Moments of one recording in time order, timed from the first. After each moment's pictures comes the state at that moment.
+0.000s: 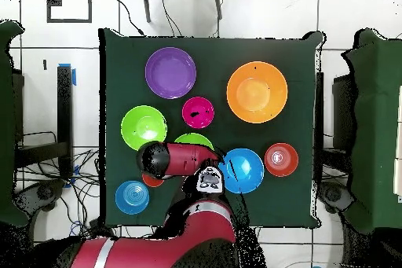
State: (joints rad) arm -0.02 -0.45 -0.06 1.79 0.02 0.36 1.72
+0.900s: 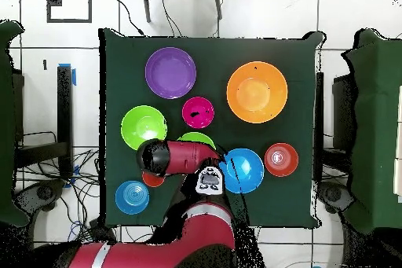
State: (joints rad) arm -0.02 -0.47 -0.07 1.78 0.02 0.36 1.74
